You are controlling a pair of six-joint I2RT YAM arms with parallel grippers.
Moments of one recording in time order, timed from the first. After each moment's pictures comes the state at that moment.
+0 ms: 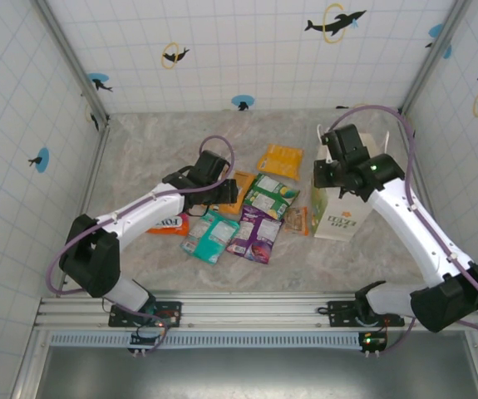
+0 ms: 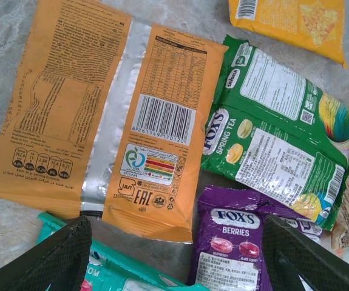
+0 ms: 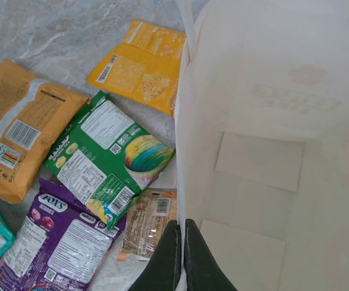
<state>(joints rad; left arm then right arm) -0.66 1.53 1.10 -0.52 -0.01 -0.53 0.48 1.28 1.32 -0.96 0.14 0.30</state>
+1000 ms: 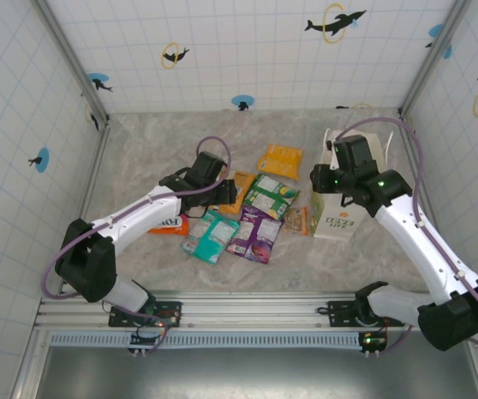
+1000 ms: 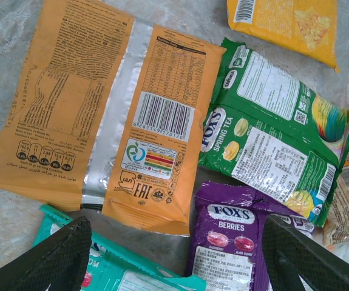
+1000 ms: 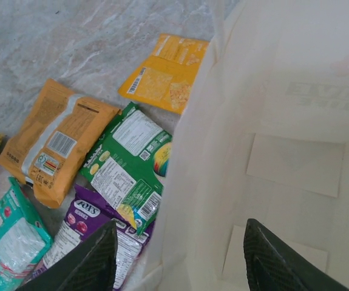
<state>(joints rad) -0.66 1.50 1.07 -0.52 -0.01 -0.55 0.44 1.16 1.17 -0.81 0.03 0.35</state>
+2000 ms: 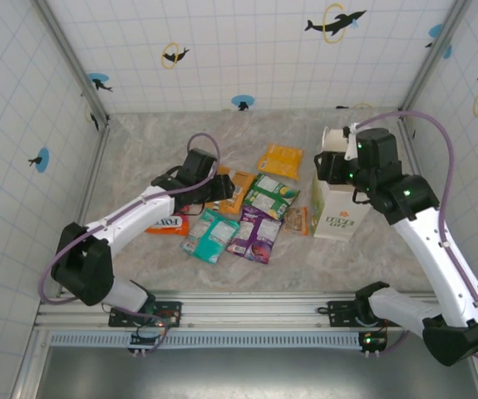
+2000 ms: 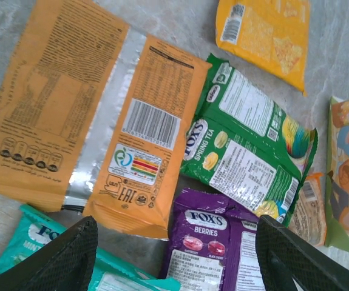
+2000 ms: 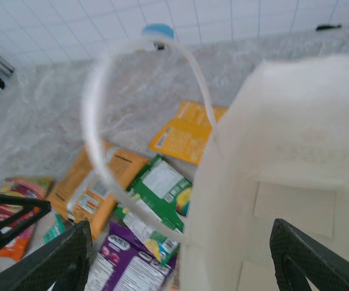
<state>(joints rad) -0.58 1.46 1.04 -0.46 0.11 -0.63 0.44 1.07 1.31 -0.84 0.03 0.34</state>
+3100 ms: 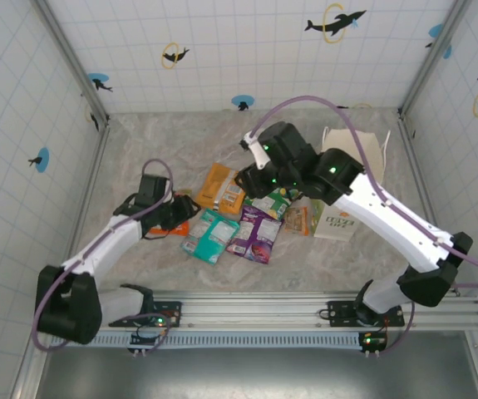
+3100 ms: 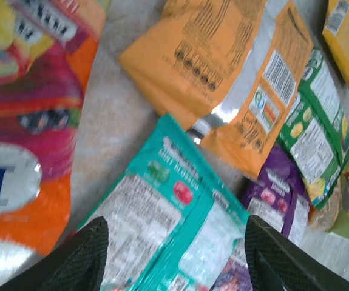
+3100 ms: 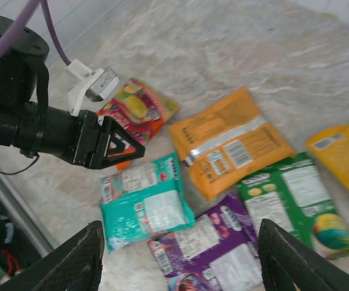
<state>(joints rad) -0.27 1.15 0.64 -0.45 0.36 -0.71 0.95 1.49 1.69 -0.95 0.02 0.22</state>
